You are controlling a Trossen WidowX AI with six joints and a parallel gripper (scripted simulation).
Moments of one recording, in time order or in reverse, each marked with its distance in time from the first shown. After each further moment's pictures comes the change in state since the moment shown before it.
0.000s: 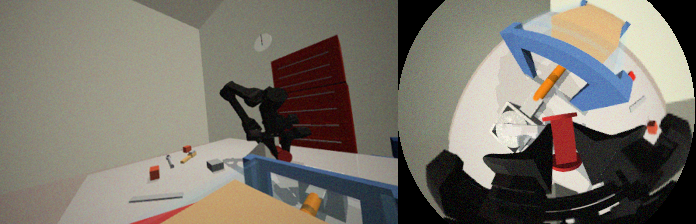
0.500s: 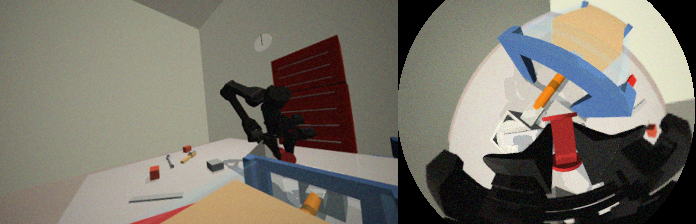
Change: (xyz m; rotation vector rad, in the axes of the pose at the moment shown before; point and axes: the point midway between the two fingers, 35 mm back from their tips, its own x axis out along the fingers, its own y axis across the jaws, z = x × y) arm 0.008 -0.001 0.018 0.001 -0.002 -0.006
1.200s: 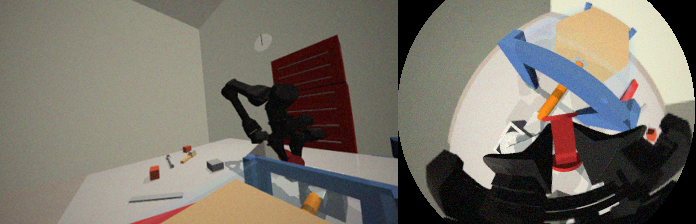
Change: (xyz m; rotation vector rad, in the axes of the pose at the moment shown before) arm 0.011 0.005 0.023 -0.003 0.001 -0.003
